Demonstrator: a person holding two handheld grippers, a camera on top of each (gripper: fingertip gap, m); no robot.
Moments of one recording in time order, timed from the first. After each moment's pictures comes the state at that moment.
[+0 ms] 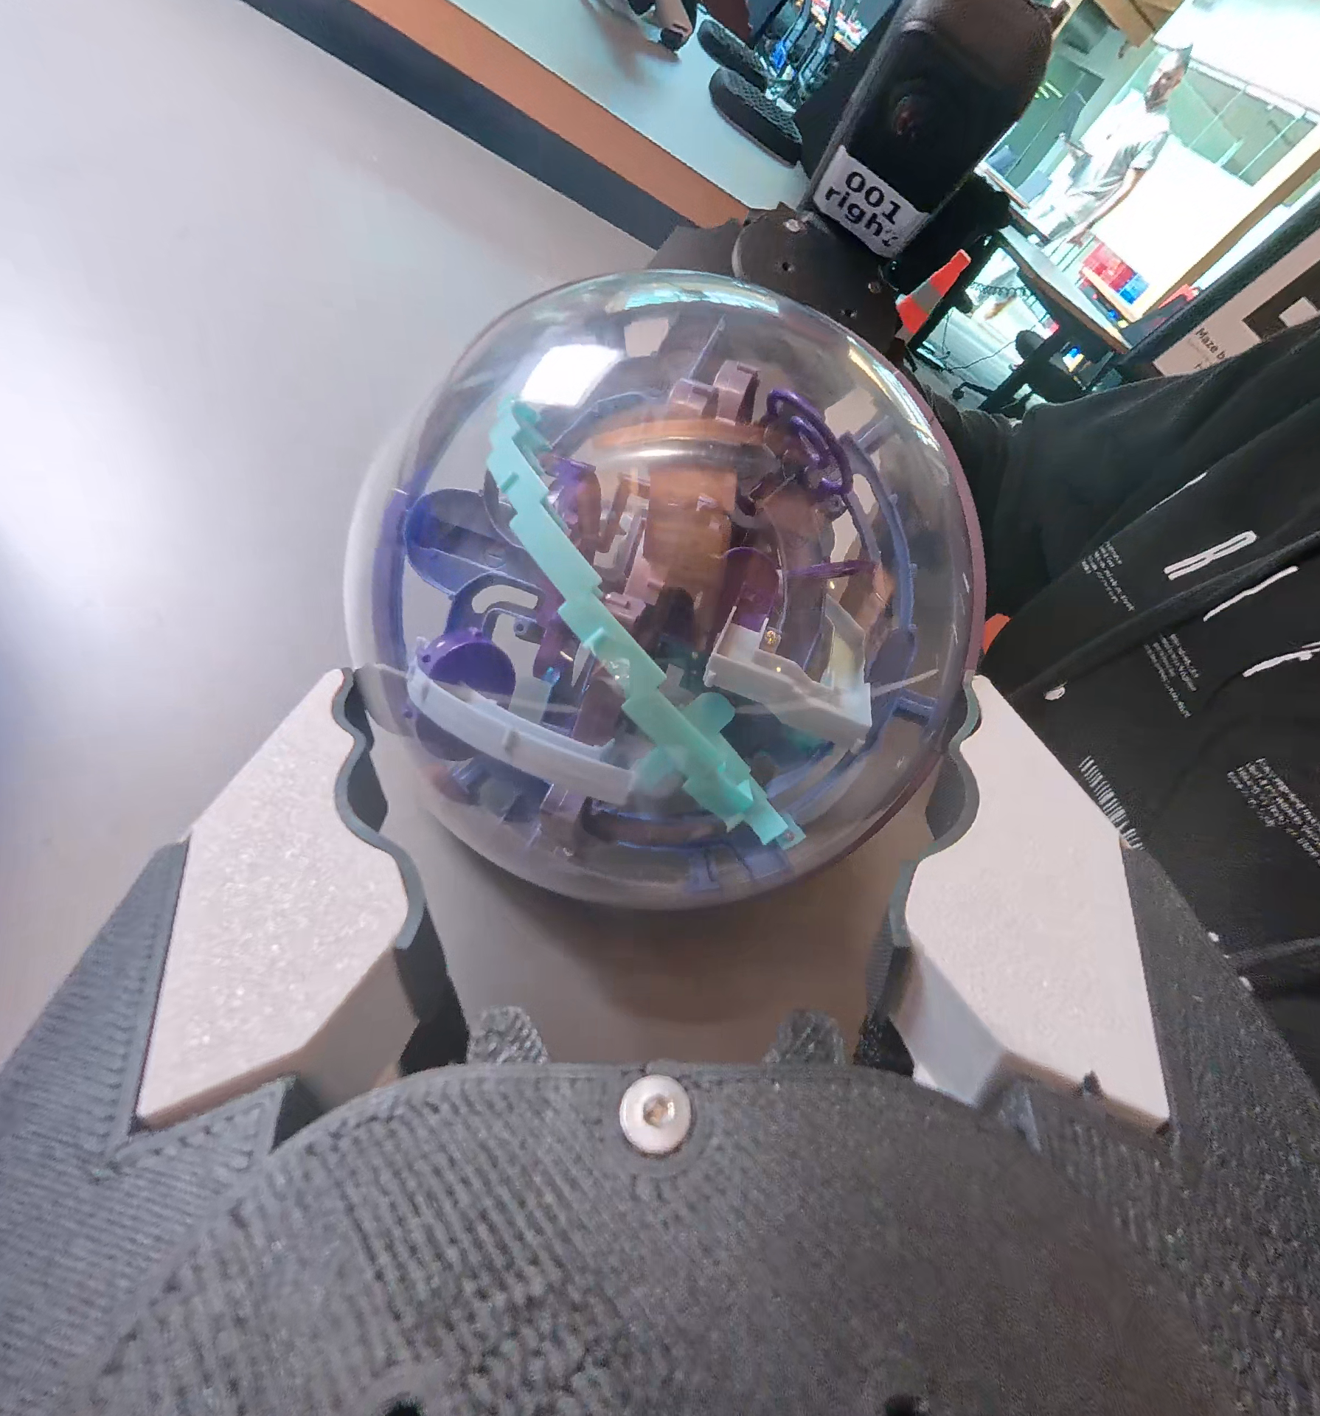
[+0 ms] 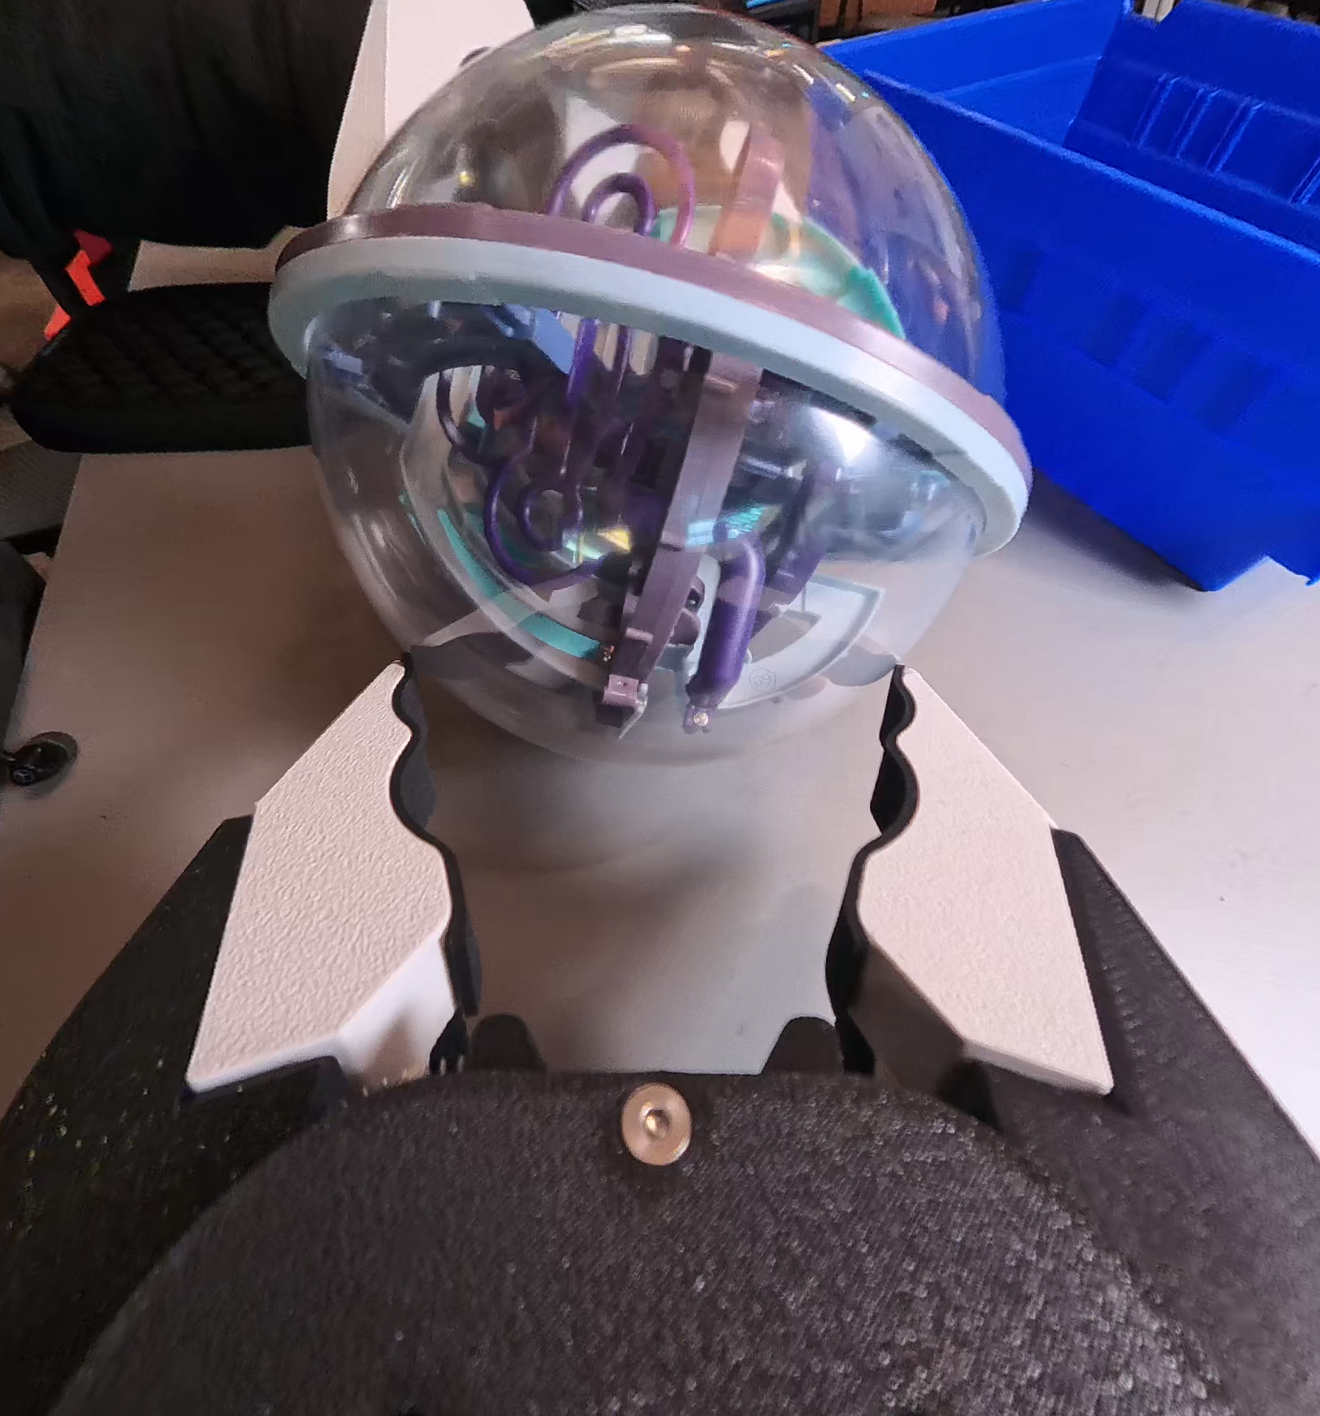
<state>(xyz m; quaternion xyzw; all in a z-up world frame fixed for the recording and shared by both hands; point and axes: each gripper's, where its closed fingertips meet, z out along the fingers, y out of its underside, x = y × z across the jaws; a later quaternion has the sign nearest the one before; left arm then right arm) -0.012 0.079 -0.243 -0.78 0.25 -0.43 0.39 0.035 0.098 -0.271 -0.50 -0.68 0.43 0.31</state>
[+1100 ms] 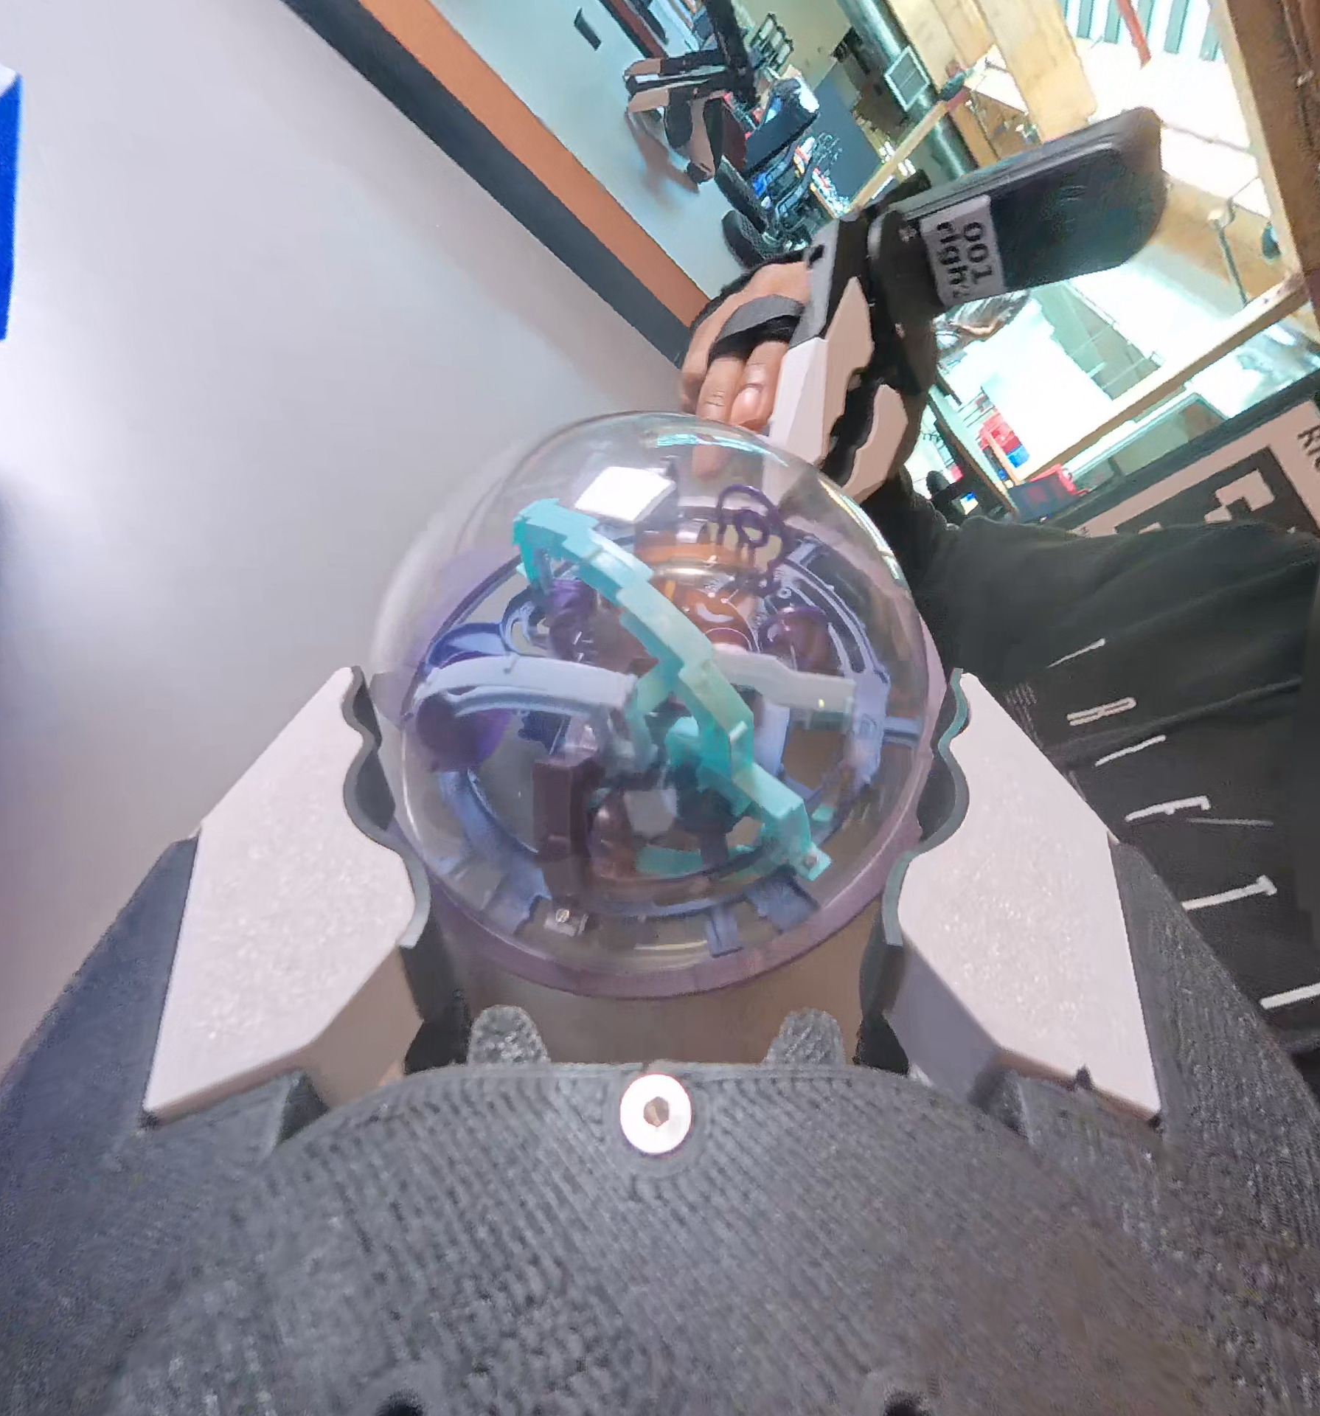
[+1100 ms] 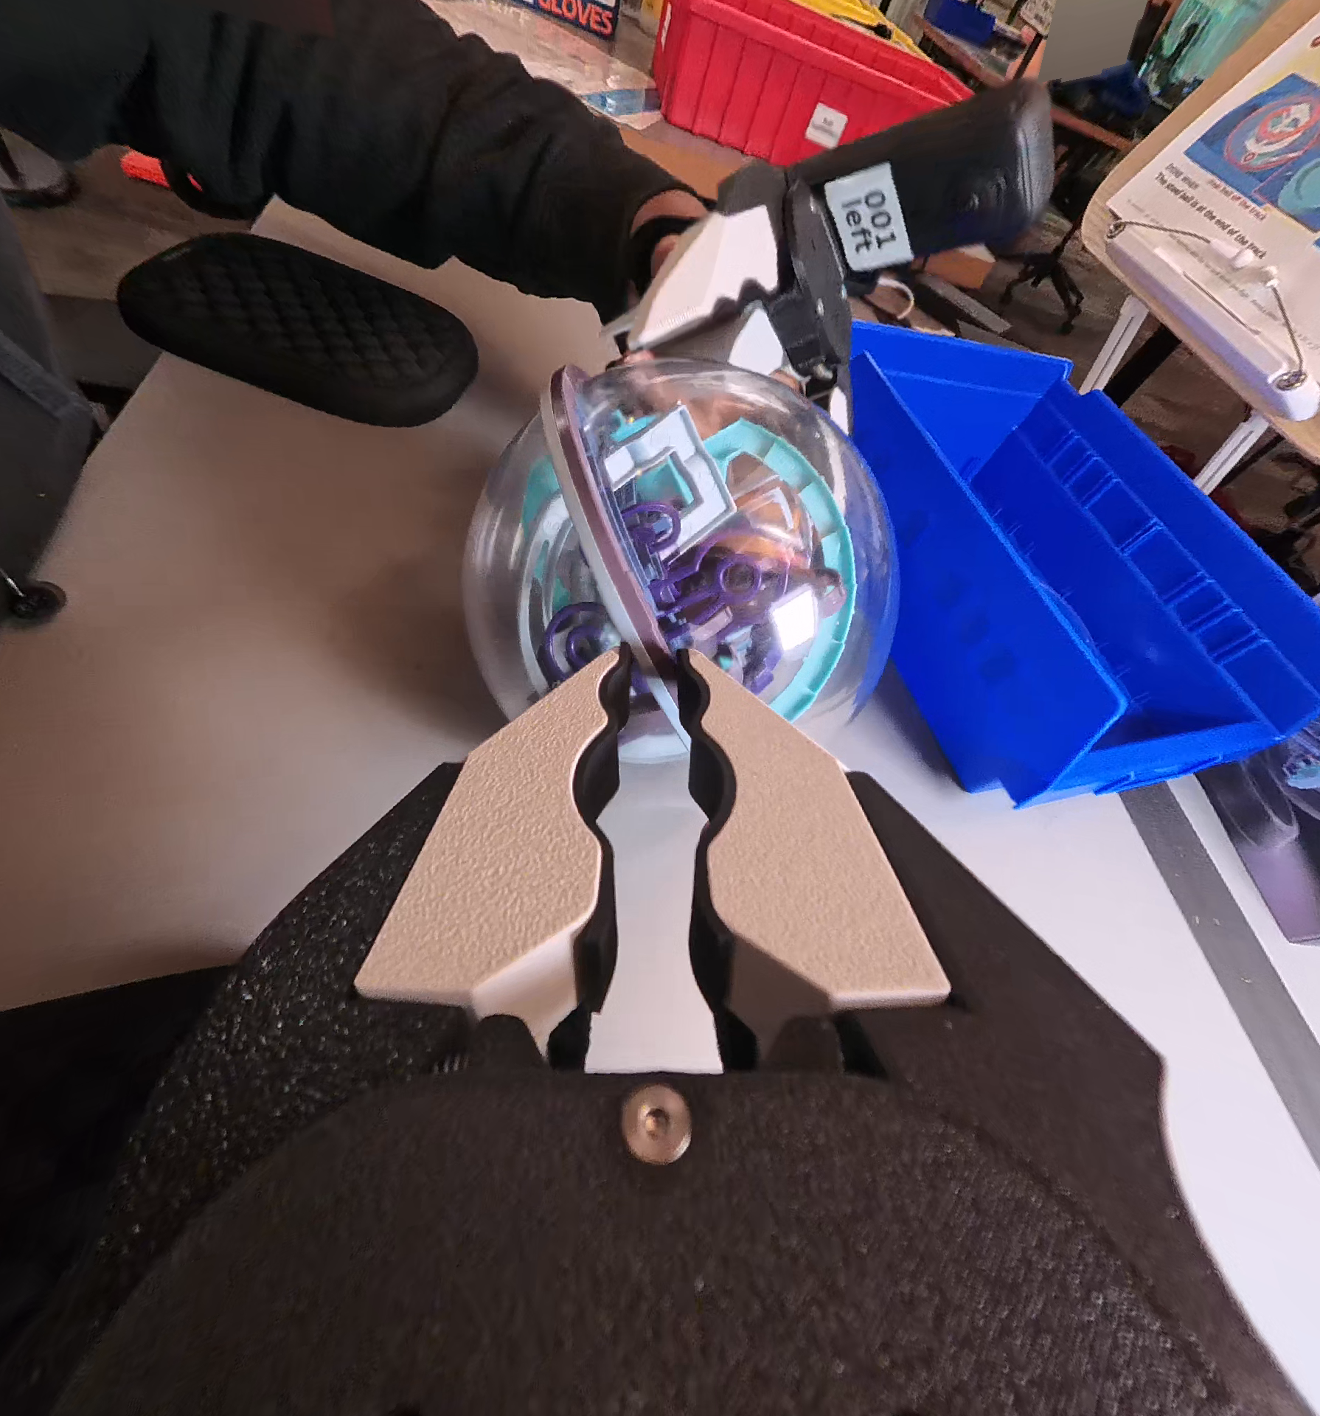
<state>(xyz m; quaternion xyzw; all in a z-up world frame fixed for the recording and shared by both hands) -0.027 0.121 -0.223 -0.77 0.16 -0.50 0.36 0.049 0.126 -0.207 -0.33 -0.76 0.42 0.36</state>
